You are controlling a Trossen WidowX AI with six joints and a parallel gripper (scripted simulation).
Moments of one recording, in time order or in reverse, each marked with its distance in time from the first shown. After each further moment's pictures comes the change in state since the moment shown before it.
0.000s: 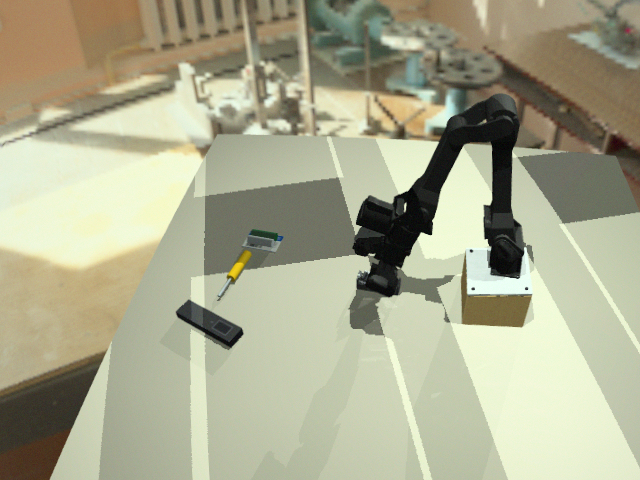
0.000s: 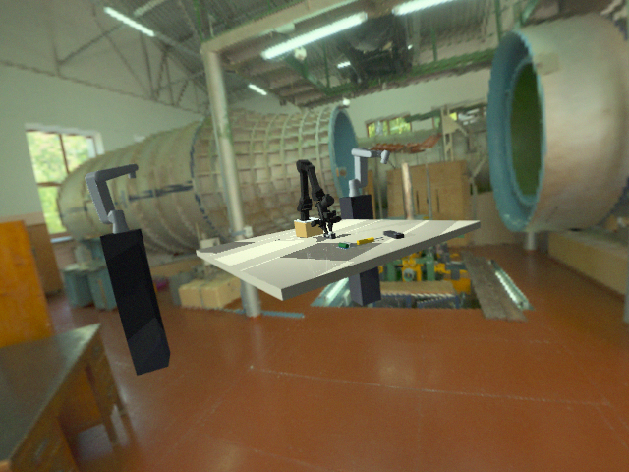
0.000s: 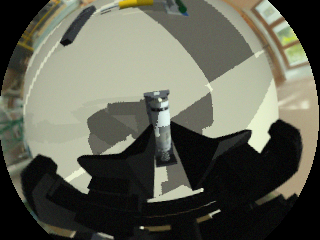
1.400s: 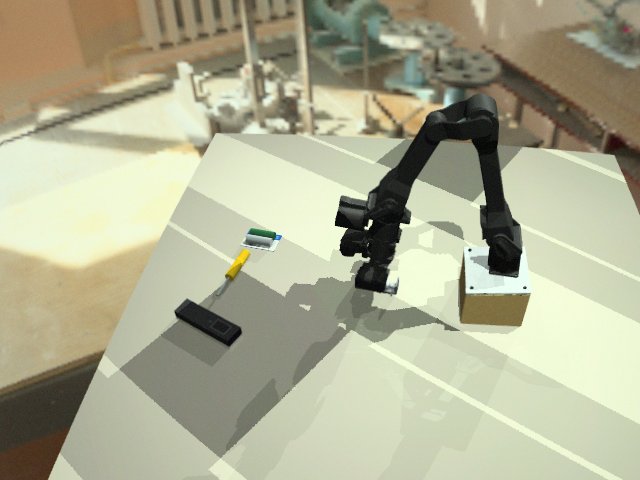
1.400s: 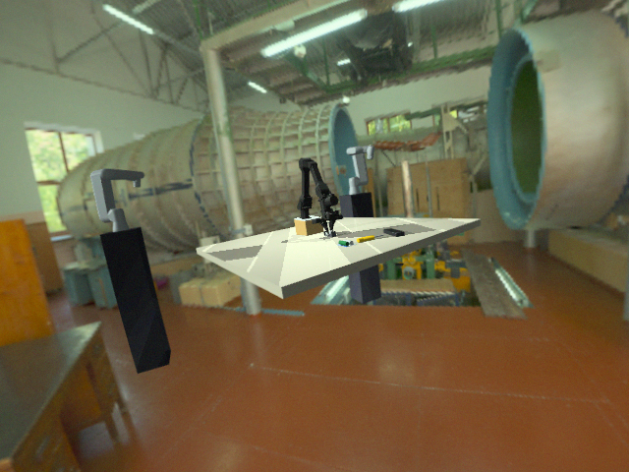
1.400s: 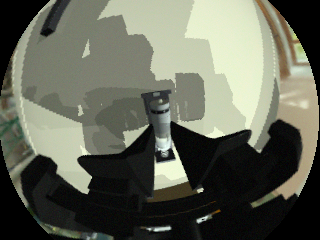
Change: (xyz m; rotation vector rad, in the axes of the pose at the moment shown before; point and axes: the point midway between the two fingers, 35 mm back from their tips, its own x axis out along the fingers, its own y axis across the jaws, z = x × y) arm 0.004 -0.001 0.006 0.011 0.230 0.001
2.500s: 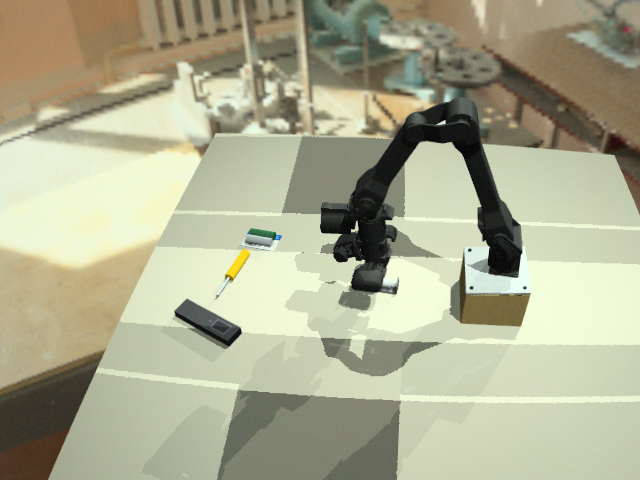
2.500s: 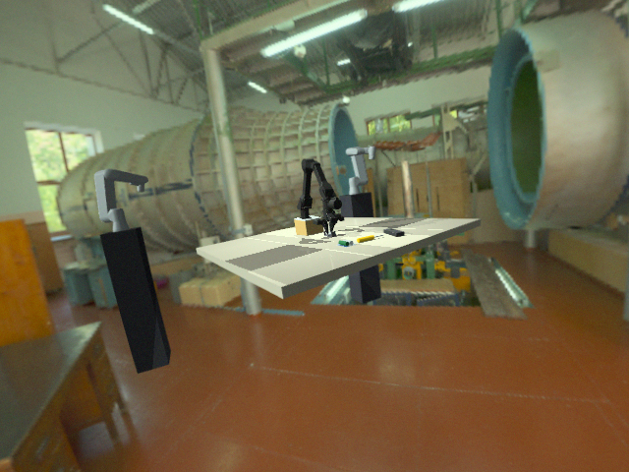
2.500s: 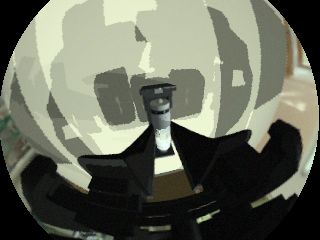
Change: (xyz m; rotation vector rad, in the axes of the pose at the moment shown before) arm 0.003 0.001 0.000 -0.019 0.203 -0.009
